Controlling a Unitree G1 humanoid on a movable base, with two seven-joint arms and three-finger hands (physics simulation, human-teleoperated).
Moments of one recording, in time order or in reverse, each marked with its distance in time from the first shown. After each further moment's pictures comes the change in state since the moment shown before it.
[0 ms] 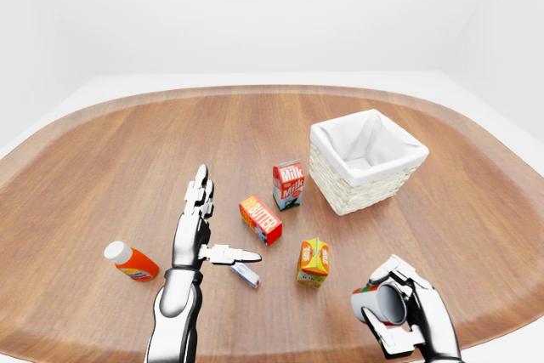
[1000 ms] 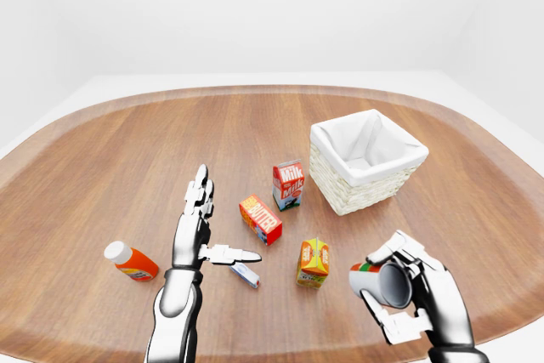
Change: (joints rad) left arm 0.000 0.000 0.000 0.000 0.000 0.000 0.000; right arm -0.001 0.019 0.052 -0.245 -0.023 0.000 0.028
